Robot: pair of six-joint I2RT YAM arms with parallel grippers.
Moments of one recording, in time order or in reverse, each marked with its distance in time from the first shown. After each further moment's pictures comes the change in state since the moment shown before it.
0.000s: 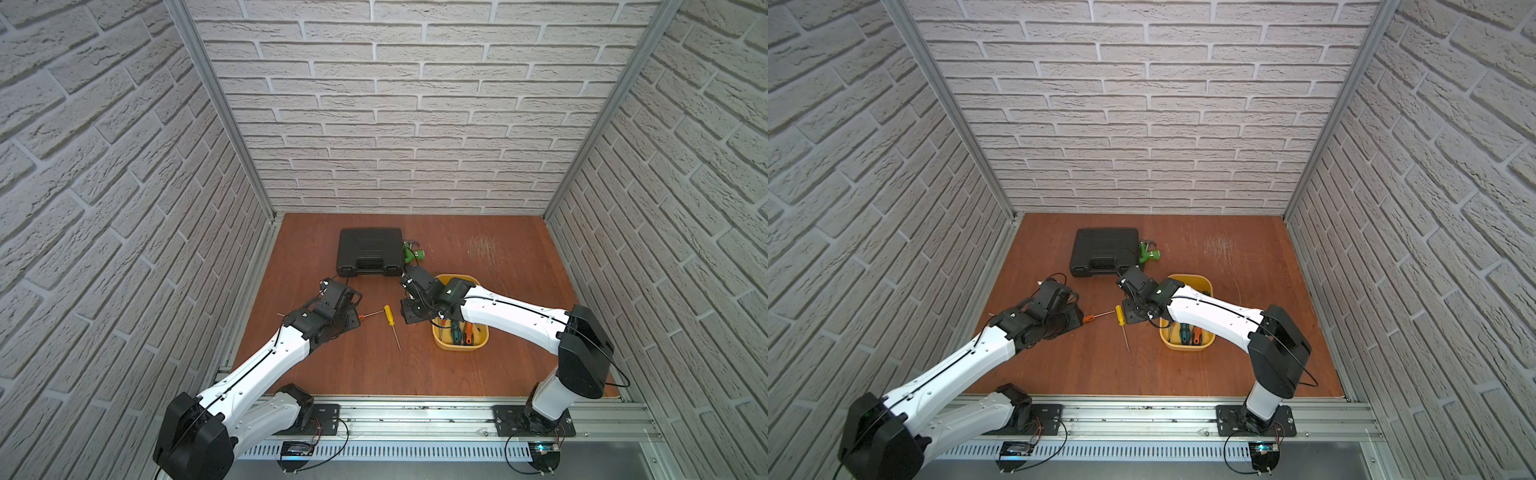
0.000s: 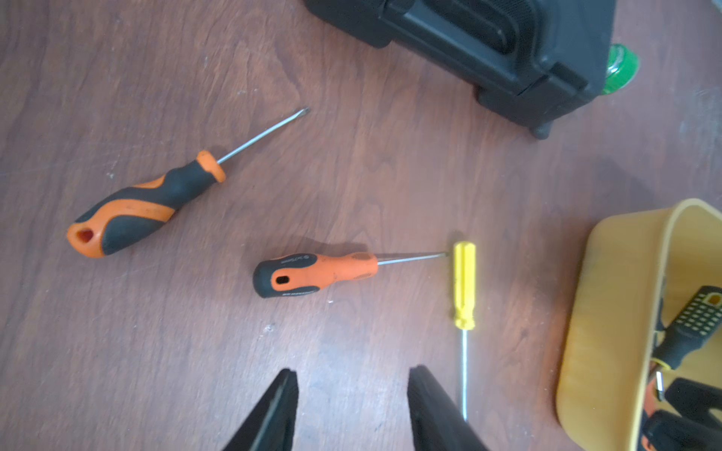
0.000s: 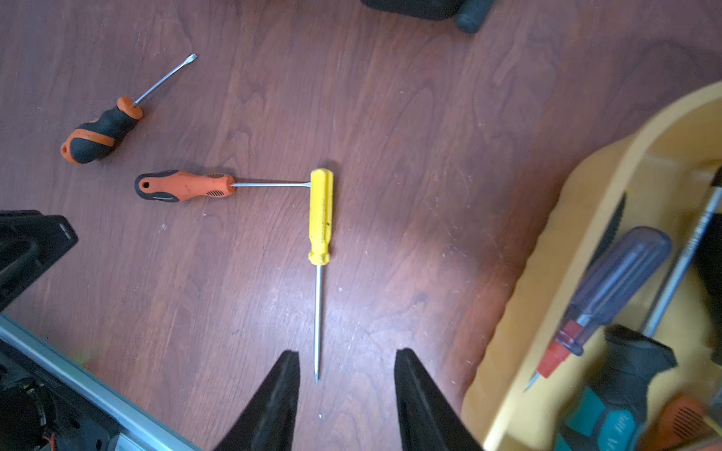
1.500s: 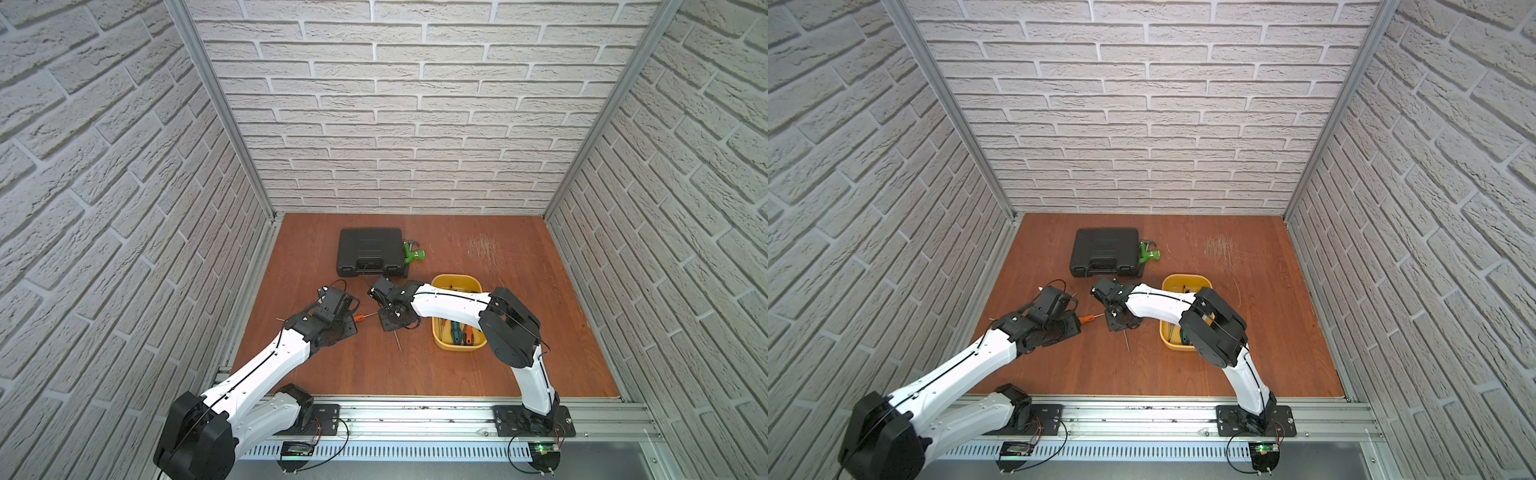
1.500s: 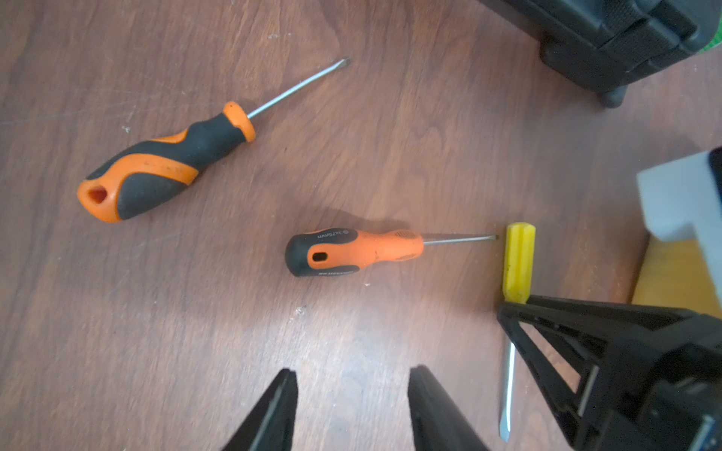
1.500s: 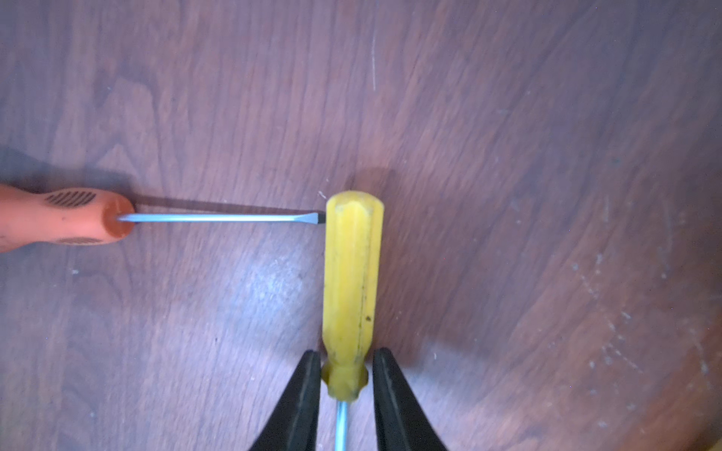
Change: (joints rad) left arm 0.018 -0.002 -0.064 0.002 0.016 0.000; right arm 0.037 0.408 0.250 -0.068 0.011 0.020
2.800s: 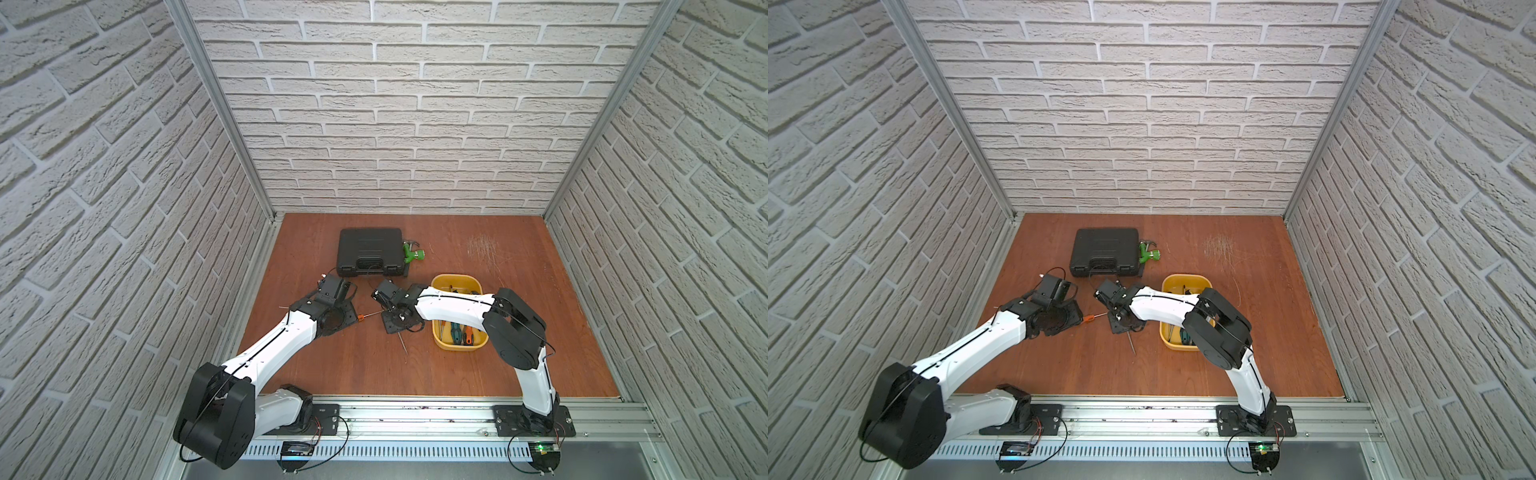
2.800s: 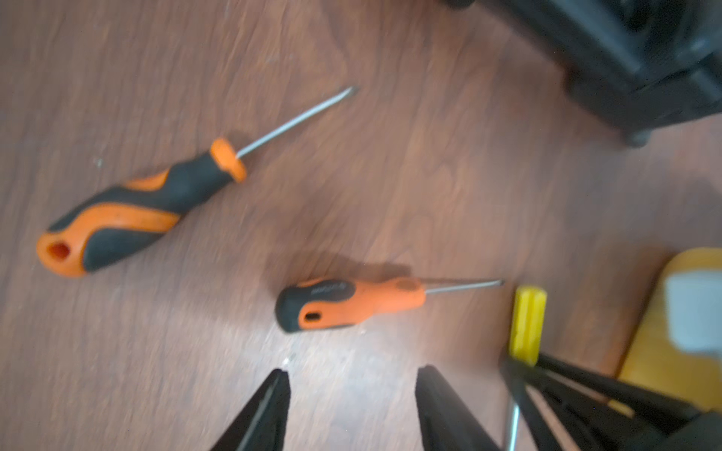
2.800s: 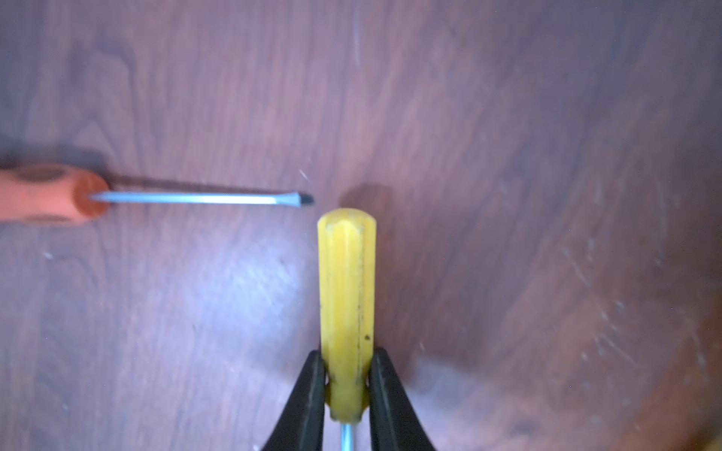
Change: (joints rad) left arm 0.119 0.188 0.090 0.074 0.079 0.047; right arm 0.000 -0.060 -0.107 0.057 0.008 -0.010
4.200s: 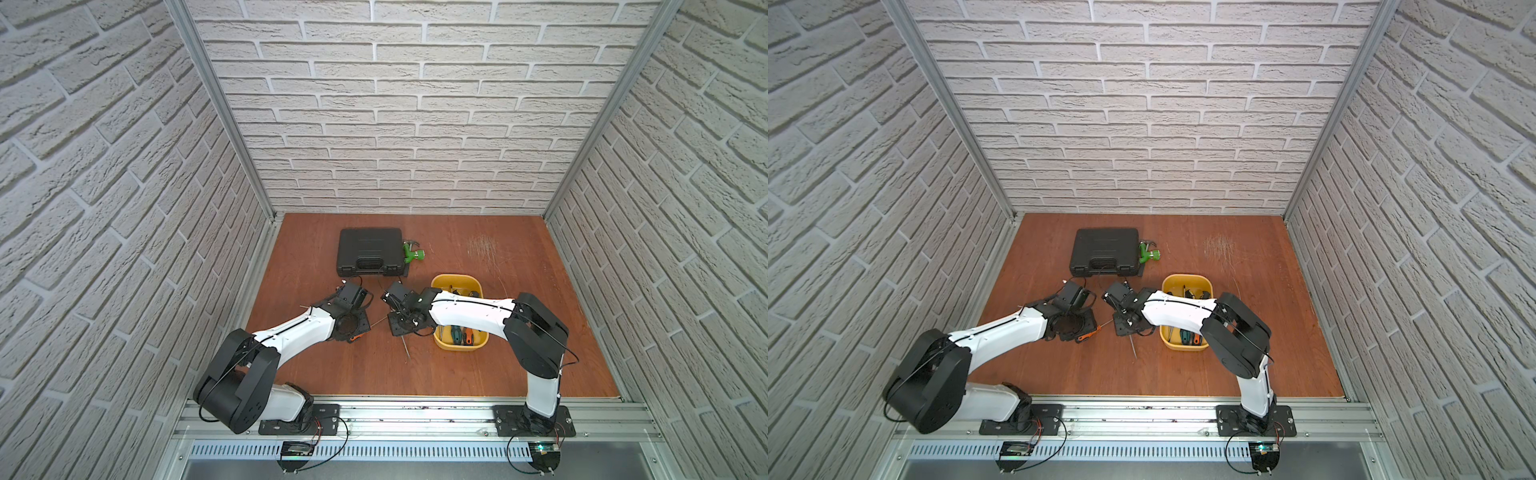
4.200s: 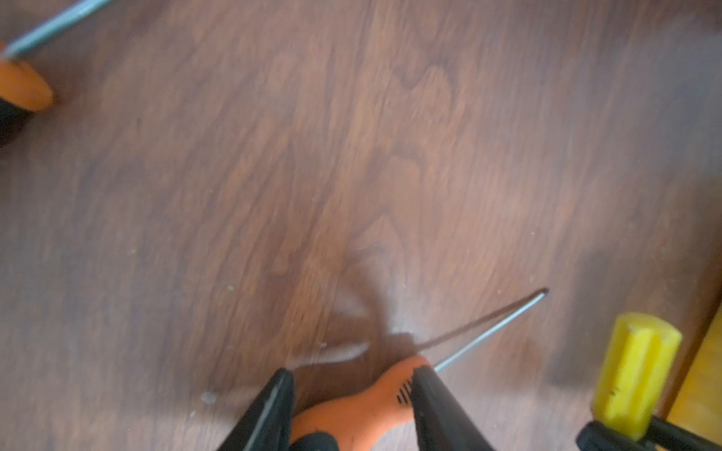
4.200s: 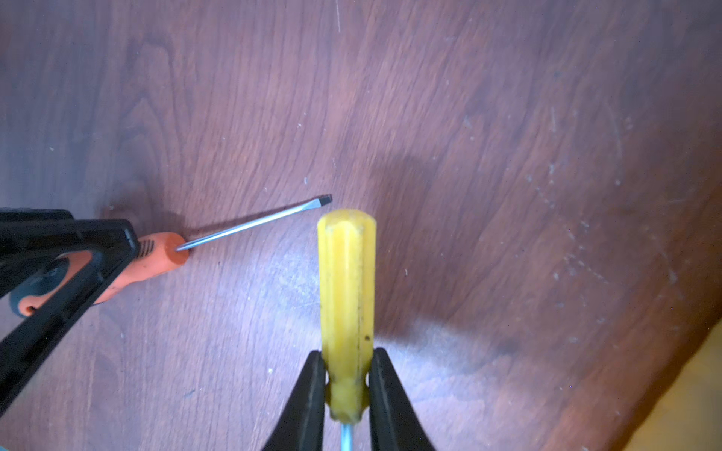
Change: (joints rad) left arm -0.129 0.155 -0.058 0.126 0.013 -0.031; right arm 0.000 -0.120 -0.123 0.075 -0.050 0.062
